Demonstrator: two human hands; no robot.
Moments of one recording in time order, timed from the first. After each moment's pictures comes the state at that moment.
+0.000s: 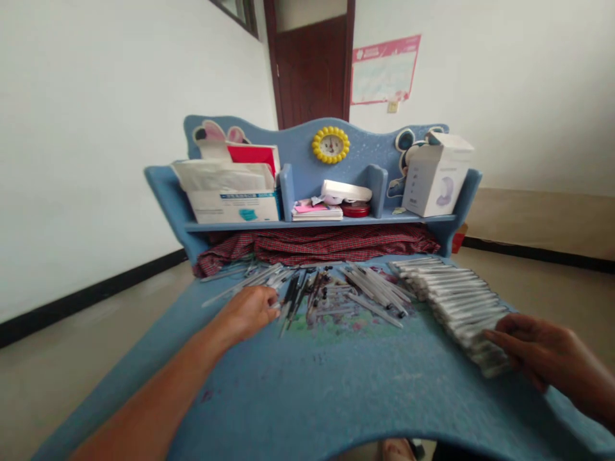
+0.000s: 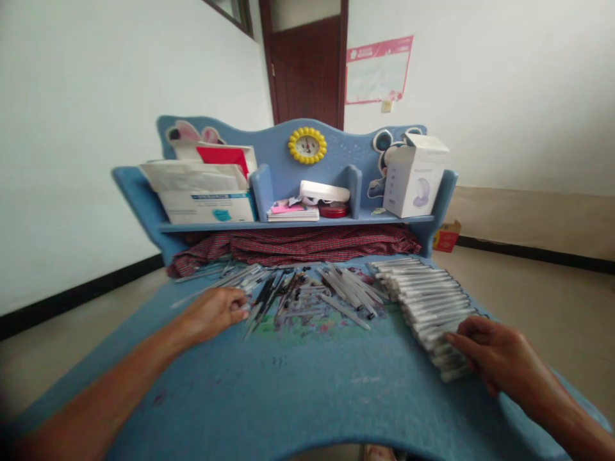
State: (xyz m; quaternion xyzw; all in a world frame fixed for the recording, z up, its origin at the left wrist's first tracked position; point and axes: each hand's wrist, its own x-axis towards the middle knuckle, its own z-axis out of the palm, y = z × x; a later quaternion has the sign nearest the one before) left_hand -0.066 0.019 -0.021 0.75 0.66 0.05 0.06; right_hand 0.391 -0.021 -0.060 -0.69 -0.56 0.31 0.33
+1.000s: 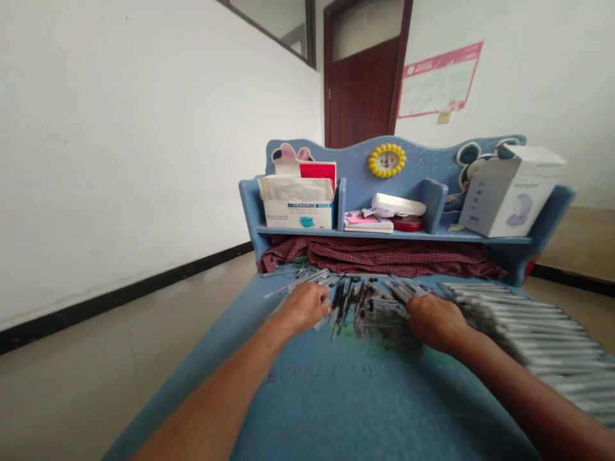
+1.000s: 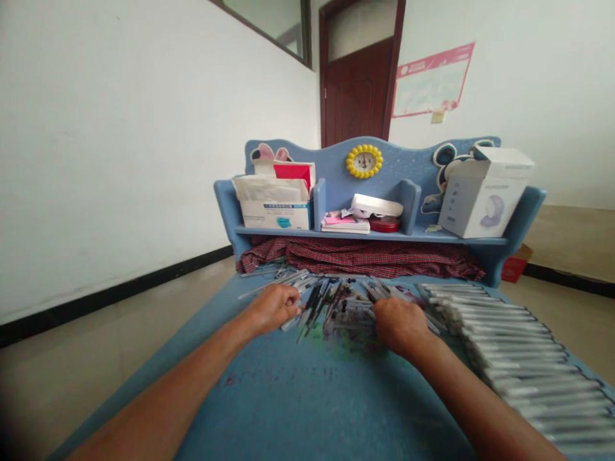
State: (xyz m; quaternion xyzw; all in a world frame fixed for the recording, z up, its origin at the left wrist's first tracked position) left_hand -0.067 0.010 -0.027 0.74 0.66 0.15 0.05; right_hand 0.186 0.050 -0.027 -0.55 -0.83 -0.04 -0.04
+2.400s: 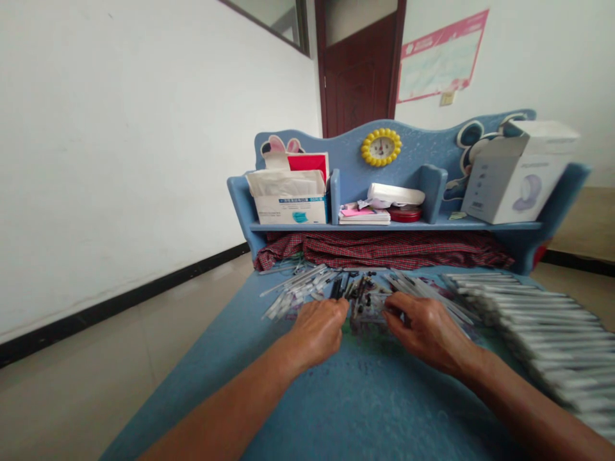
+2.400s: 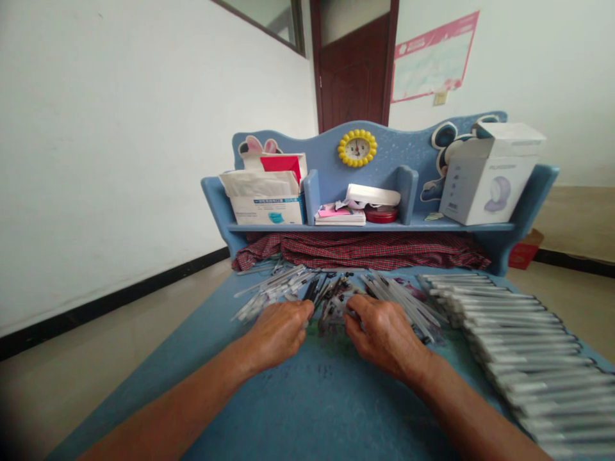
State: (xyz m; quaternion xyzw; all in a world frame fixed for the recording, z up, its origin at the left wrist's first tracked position) left_hand -0.007 -0.025 -0.016 0.77 0.63 -0.02 -0.03; right_hand 0.190 0.023 -0.033 -0.35 -0.89 0.06 0.29
